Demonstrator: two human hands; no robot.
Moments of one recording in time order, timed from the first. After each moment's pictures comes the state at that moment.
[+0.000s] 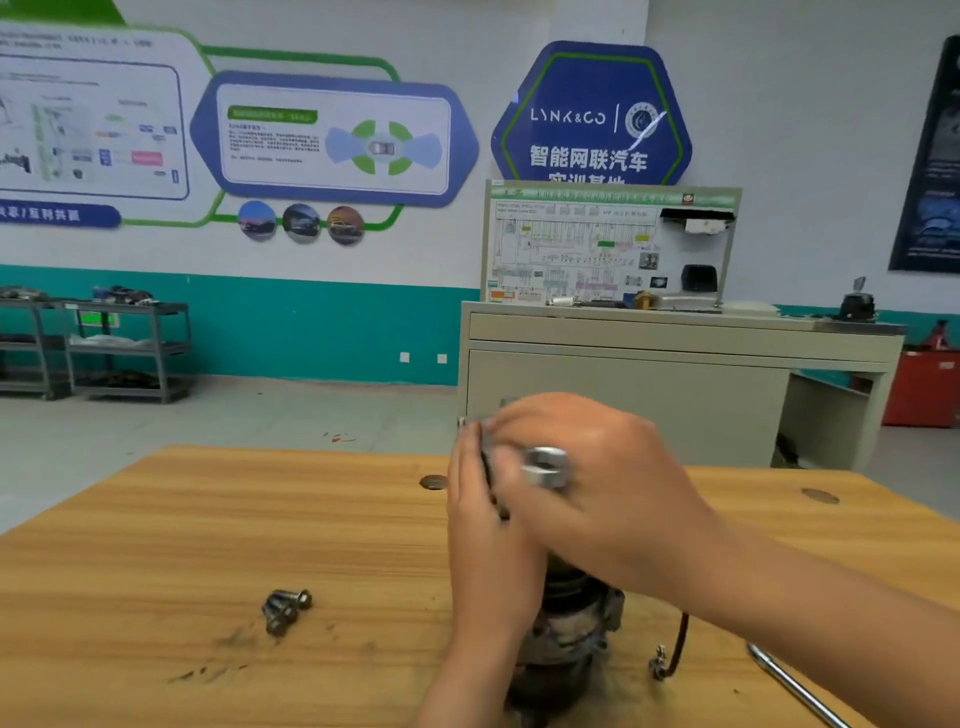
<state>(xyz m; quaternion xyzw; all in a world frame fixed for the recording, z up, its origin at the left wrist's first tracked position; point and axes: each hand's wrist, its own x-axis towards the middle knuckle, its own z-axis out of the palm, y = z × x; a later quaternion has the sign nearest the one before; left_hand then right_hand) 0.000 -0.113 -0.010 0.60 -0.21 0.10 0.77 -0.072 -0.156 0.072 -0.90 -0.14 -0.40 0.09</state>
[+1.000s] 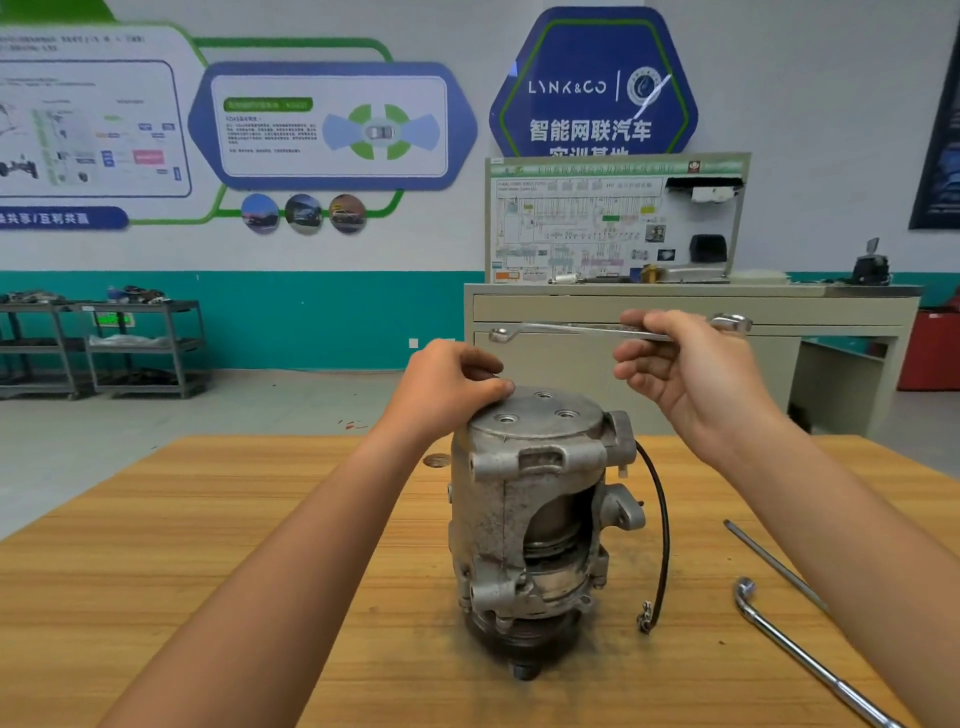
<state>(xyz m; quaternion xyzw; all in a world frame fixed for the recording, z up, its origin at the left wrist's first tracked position) 0.071 -0.100 0.069 0.81 -0.37 0.13 0.43 -0.064 -0.242 0.089 -0.59 0.05 -0.38 0.71</state>
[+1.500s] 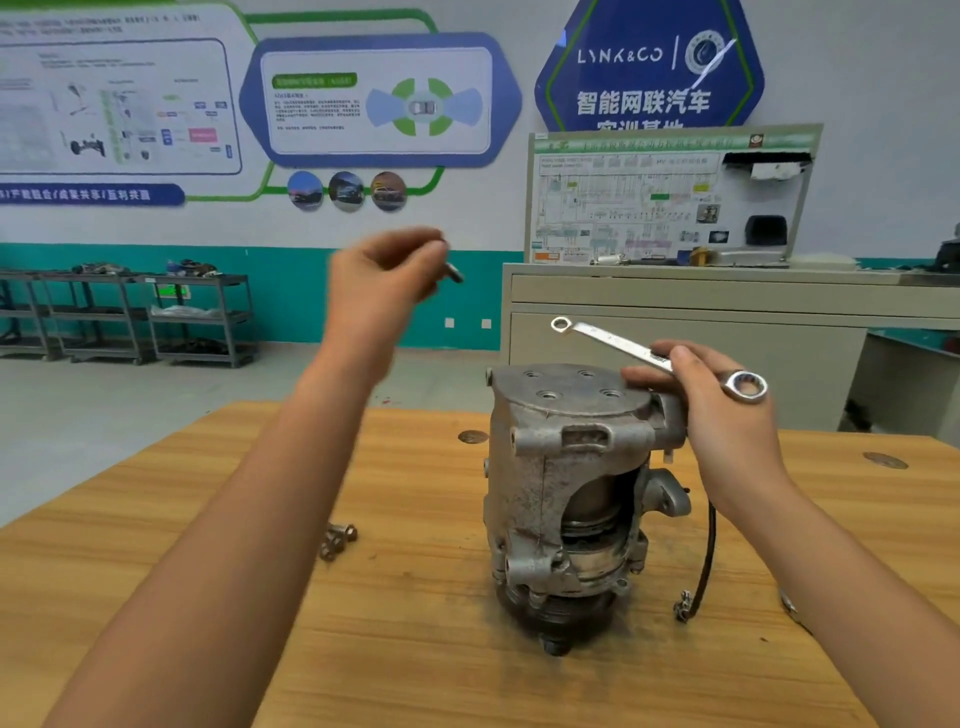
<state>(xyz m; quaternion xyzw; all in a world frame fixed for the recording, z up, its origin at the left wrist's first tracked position) 0.077 -0.042 0.099 0.60 -0.31 0.19 0.72 -0.047 -0.237 0.037 -0.66 0.07 -0.46 0.59</state>
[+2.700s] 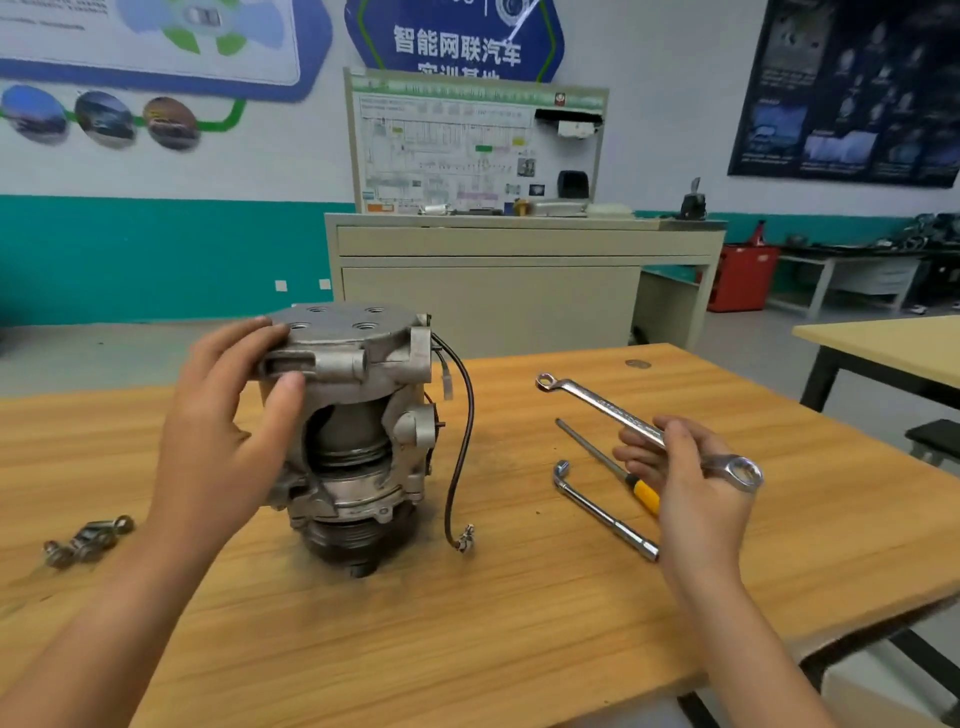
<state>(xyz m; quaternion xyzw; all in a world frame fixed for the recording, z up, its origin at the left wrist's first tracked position) 0.010 -0.074 -0.016 0.69 -0.42 0.32 0.49 -0.186 -0.284 -0.055 -0.50 0.22 -0.60 0.58</state>
